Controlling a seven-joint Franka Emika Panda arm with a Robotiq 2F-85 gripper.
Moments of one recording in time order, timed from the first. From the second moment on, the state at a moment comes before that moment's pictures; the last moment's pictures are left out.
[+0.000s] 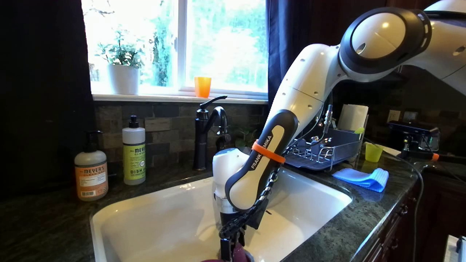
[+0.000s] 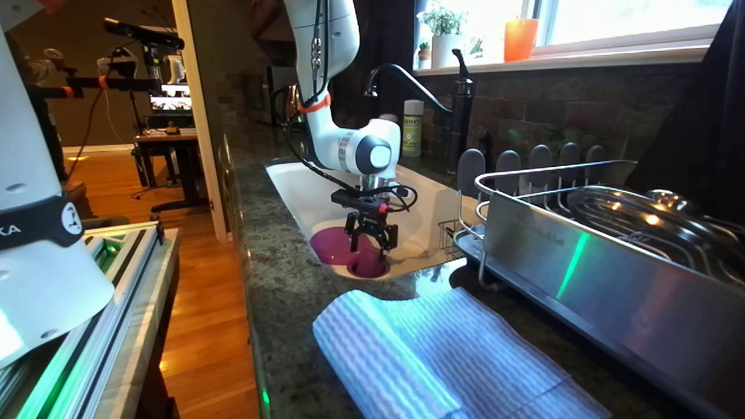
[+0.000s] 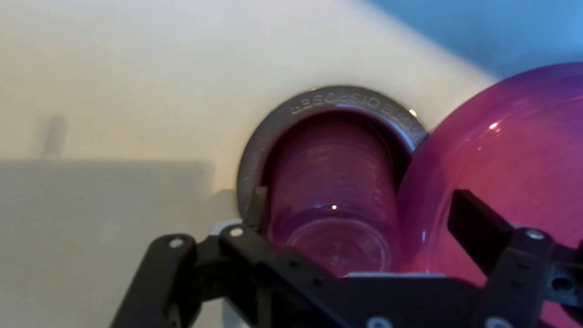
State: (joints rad) arm 0.33 0.93 0.06 -1.83 -0.18 2.59 -0.02
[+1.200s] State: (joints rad) arm 0.19 0.91 0.18 -1.84 -0.08 2.61 -0.05
